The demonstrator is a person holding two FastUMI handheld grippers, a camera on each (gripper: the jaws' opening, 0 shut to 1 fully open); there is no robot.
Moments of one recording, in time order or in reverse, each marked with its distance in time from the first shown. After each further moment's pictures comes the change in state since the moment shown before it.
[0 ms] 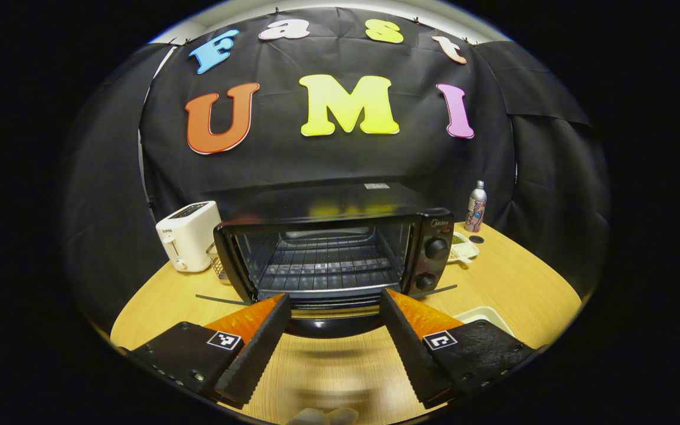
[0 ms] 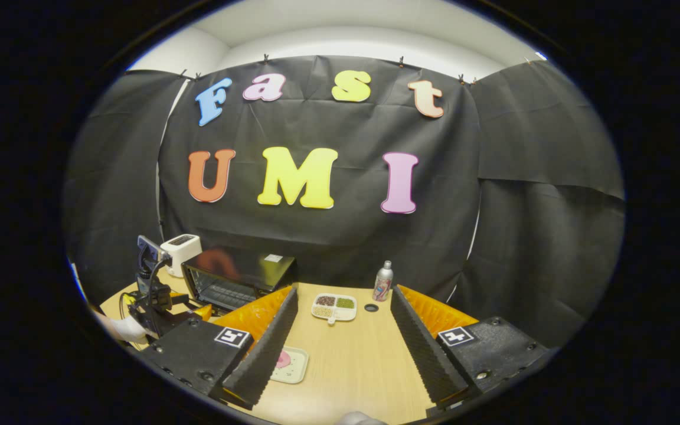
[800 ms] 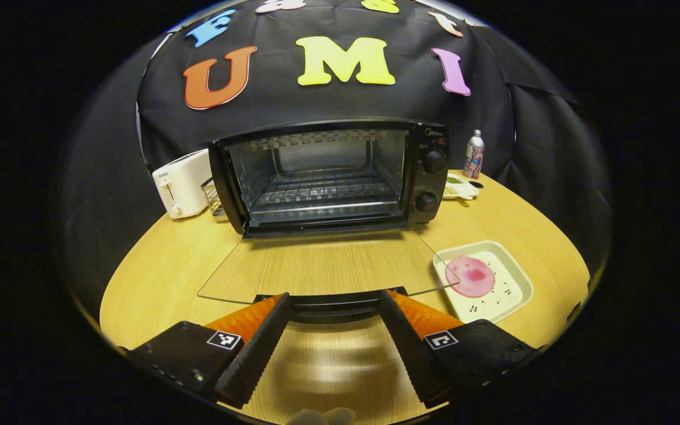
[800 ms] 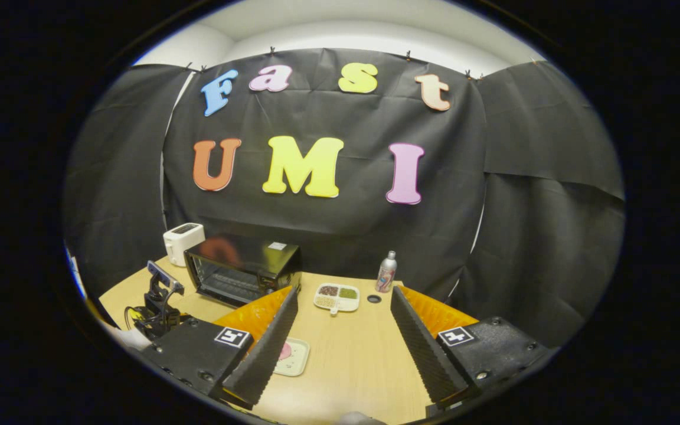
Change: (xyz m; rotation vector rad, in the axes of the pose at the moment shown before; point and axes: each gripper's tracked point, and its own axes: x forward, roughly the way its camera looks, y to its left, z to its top) left arm -0.012 -0.006 -0.109 0.011 0.235 -0.013; right arm -0.001 0.004 -0.020 -0.025 0.045 0.015
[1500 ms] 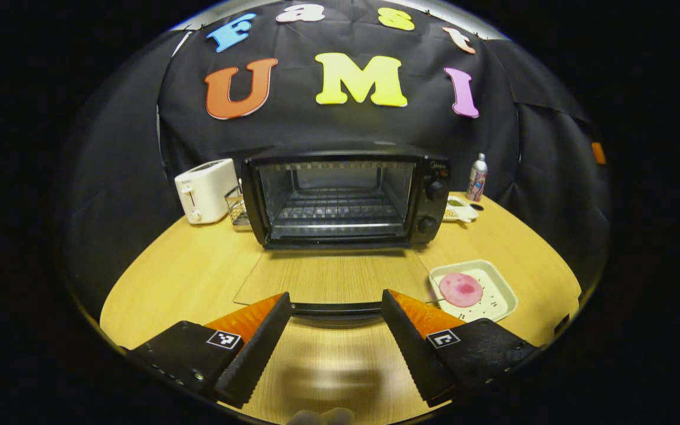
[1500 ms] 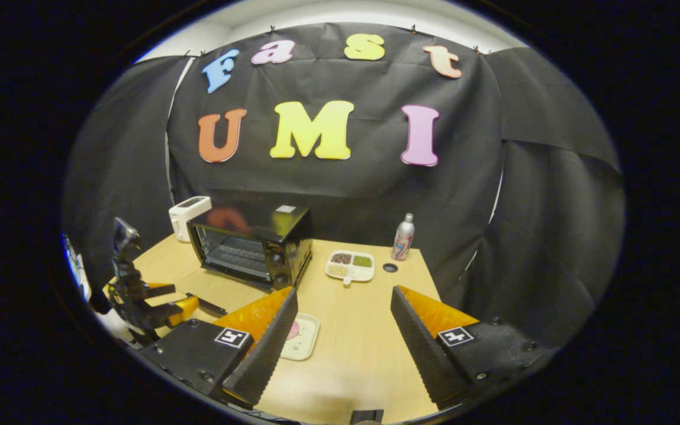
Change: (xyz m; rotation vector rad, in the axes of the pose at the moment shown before) left arm -0.068 0.016 0.050 -0.061 -0.172 0.036; right arm 0.045 0.015 -0.085 0.020 0.183 0.082
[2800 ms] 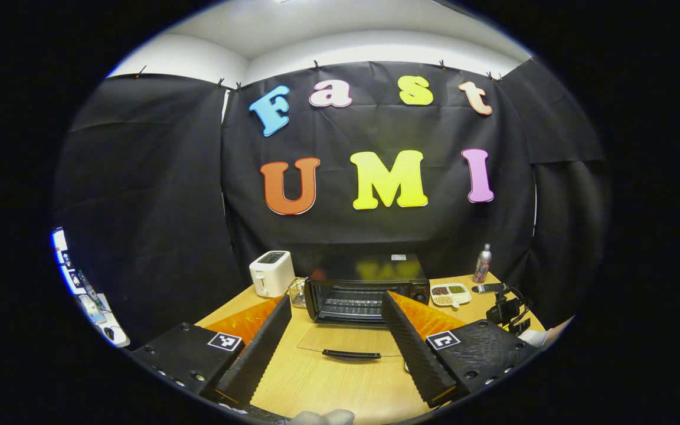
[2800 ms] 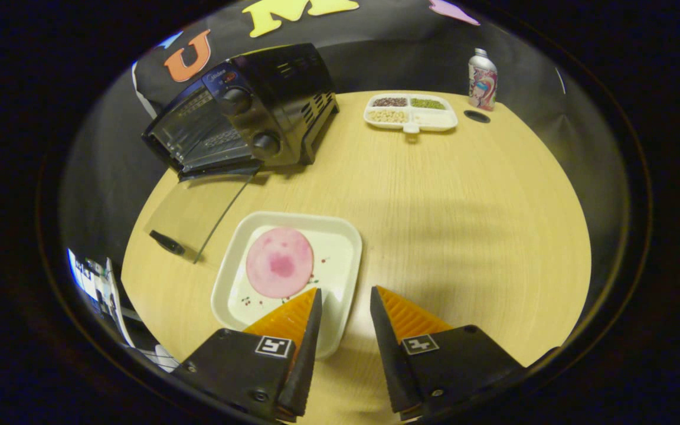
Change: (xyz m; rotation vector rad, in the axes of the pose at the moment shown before) left arm -0.169 -0.013 0.155 -0.021 -0.278 0.235; right arm 0.187 0.052 -0.200 0.139 0.625 0.204
